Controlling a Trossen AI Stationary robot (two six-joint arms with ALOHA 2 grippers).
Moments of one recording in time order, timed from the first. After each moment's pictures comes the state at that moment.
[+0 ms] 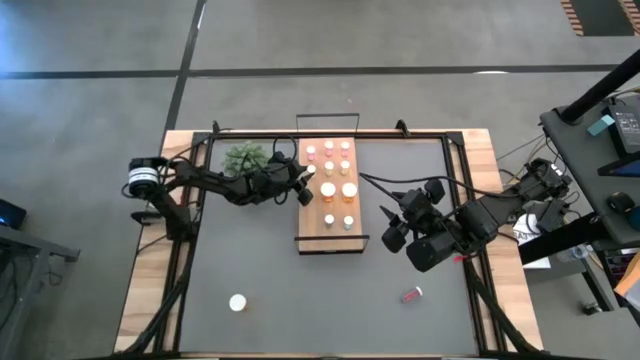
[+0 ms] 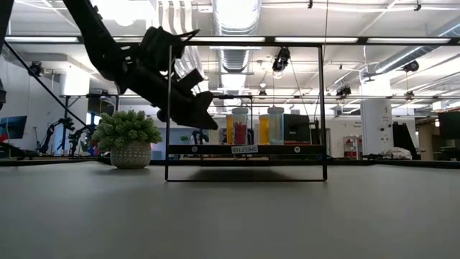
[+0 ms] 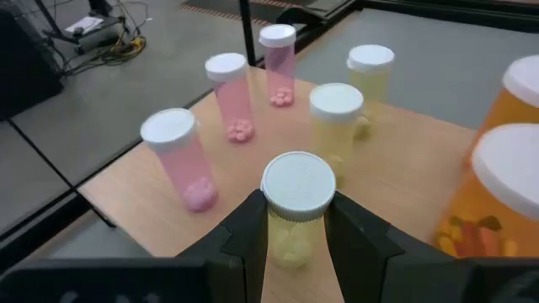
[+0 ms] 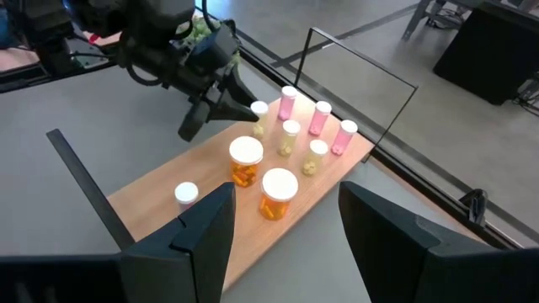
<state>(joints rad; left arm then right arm) 0.28 1.63 0.66 0.57 -0.37 -0.09 0.51 1.39 1.45 -1.19 0.96 0.94</state>
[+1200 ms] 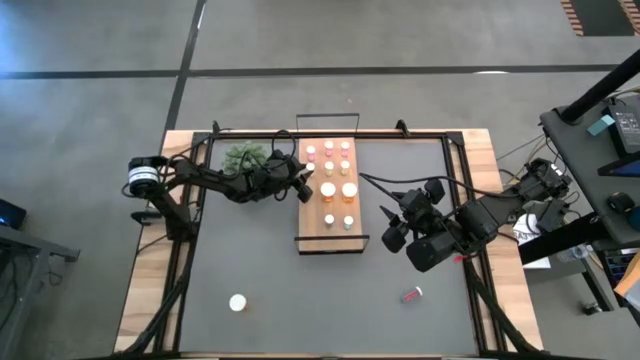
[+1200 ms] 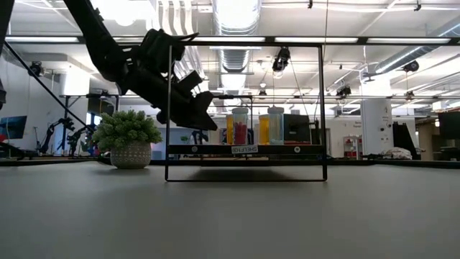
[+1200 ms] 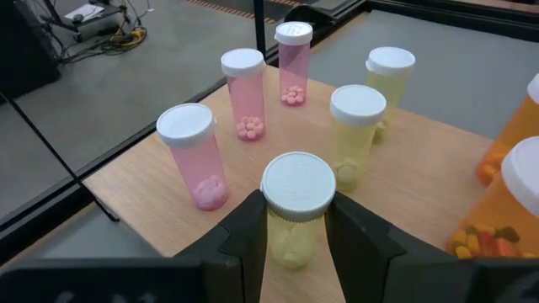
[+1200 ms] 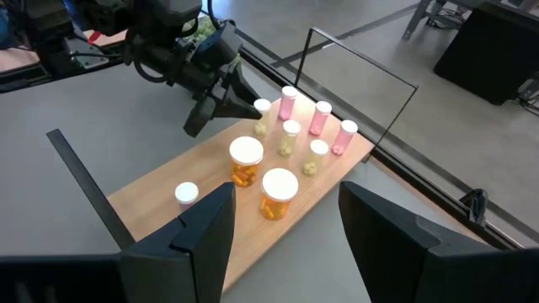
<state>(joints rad) 0.31 1.63 0.66 0.57 -0.34 -0.13 0.51 1.39 1.46 -1.19 0.96 0.94</state>
